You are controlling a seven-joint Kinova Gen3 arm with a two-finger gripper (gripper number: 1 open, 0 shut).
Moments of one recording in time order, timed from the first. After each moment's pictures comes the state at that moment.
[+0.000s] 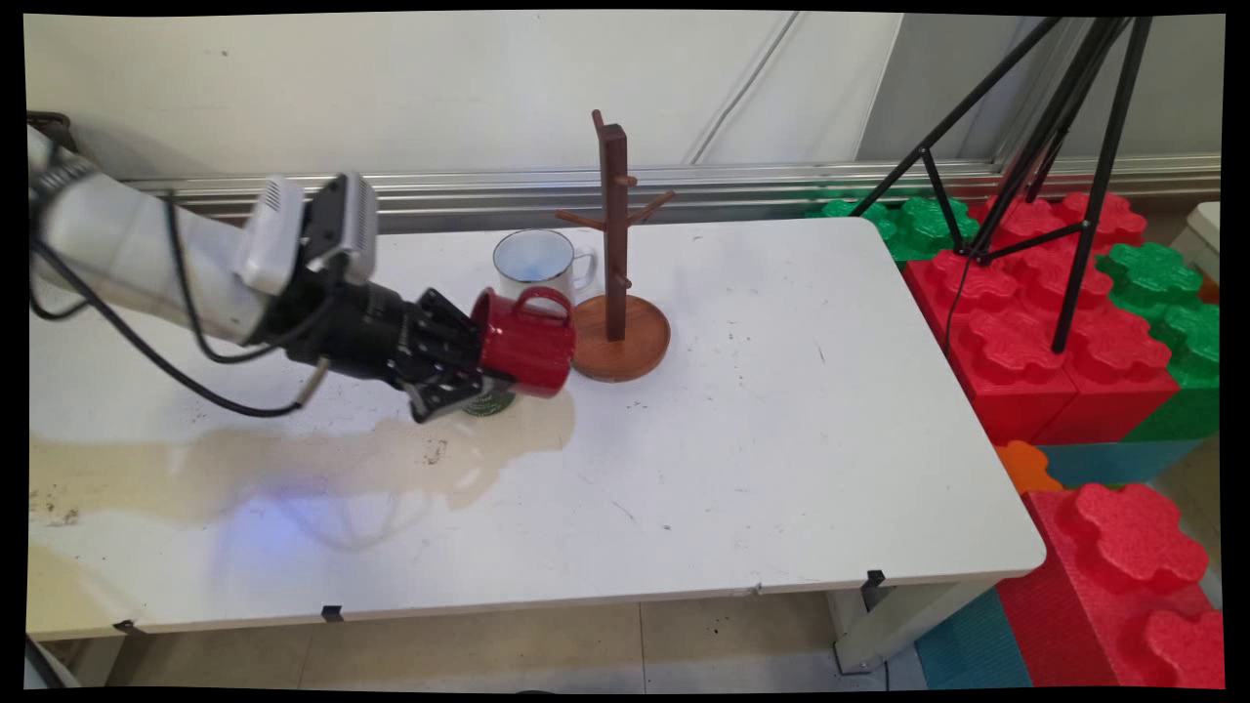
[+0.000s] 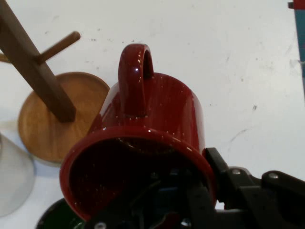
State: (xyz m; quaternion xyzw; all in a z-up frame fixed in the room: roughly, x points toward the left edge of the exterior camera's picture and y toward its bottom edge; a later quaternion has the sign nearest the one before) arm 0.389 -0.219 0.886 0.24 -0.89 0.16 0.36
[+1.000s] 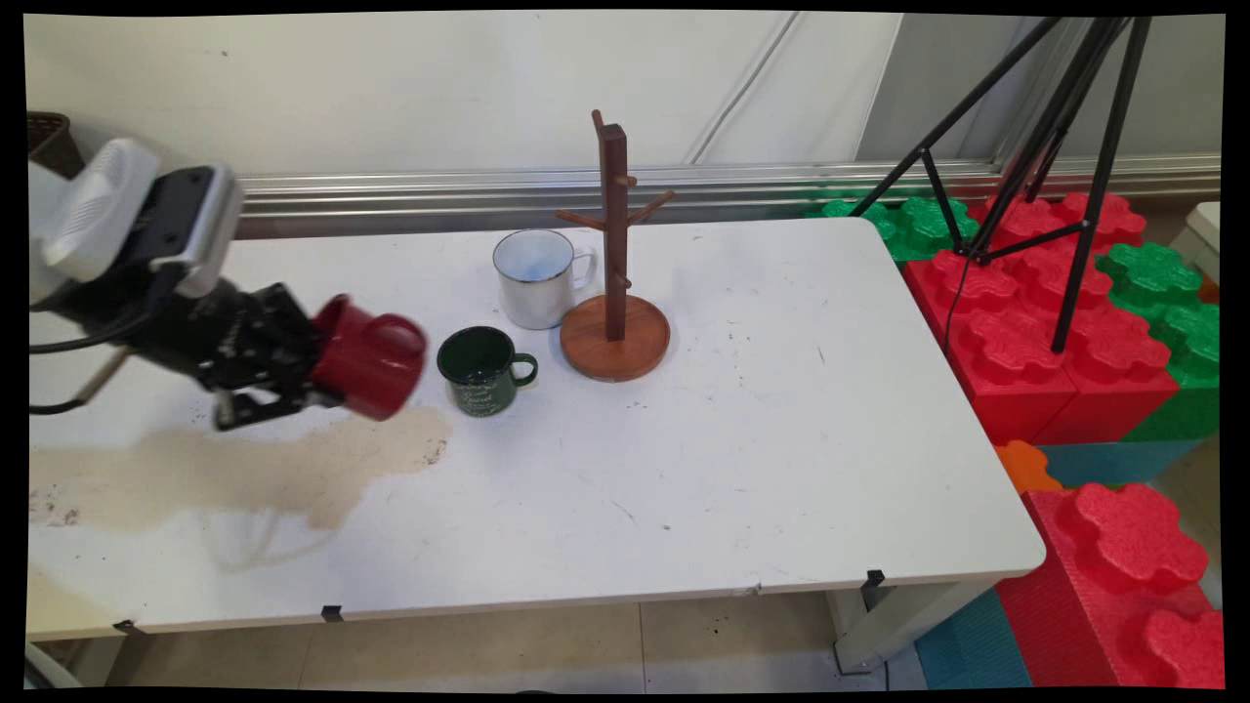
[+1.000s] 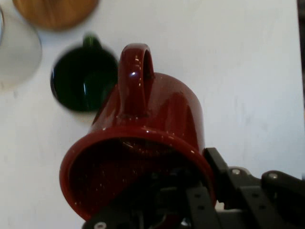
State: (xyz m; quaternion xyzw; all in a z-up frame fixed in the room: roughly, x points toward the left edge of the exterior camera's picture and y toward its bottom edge) arm 0.443 -0.175 0.950 0.19 -0.96 0.13 0.18
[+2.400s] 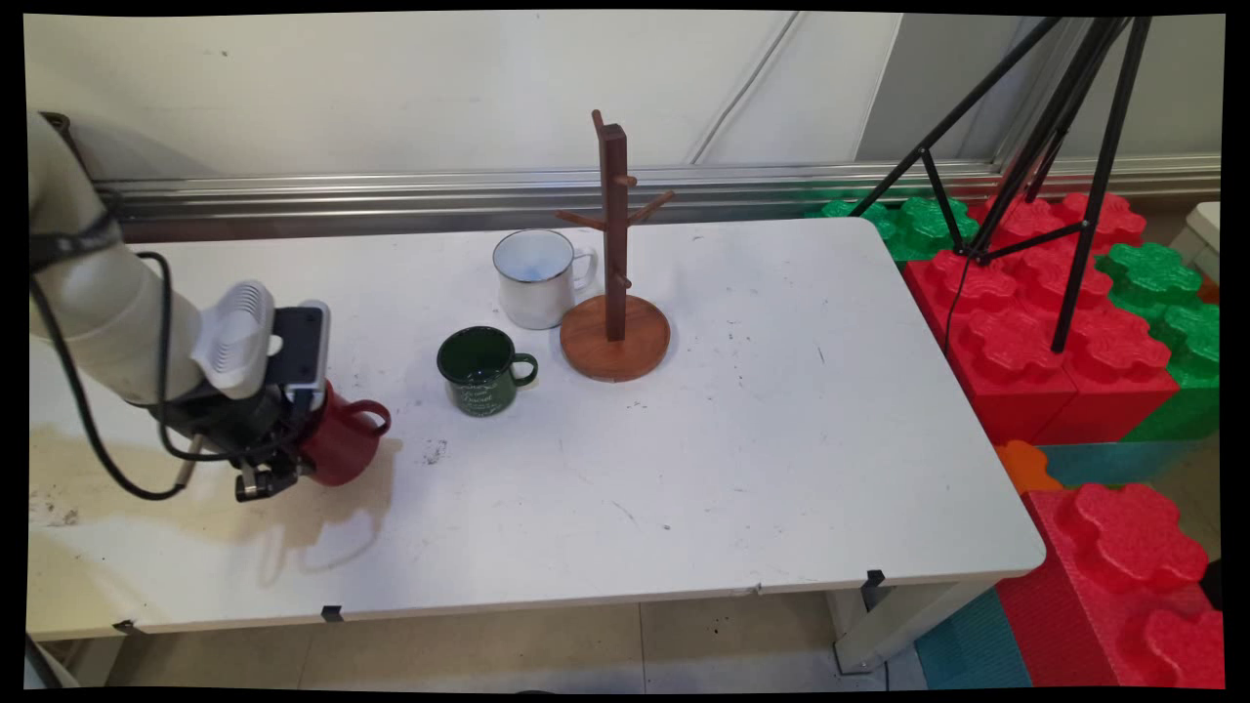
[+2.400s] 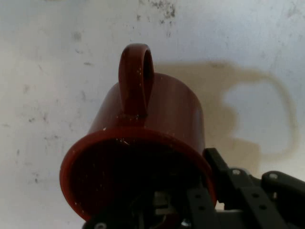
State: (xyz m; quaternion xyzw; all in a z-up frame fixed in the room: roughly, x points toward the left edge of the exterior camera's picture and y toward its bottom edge) arm 0.408 -0.189 0.859 0.26 -0.96 0.09 0.00
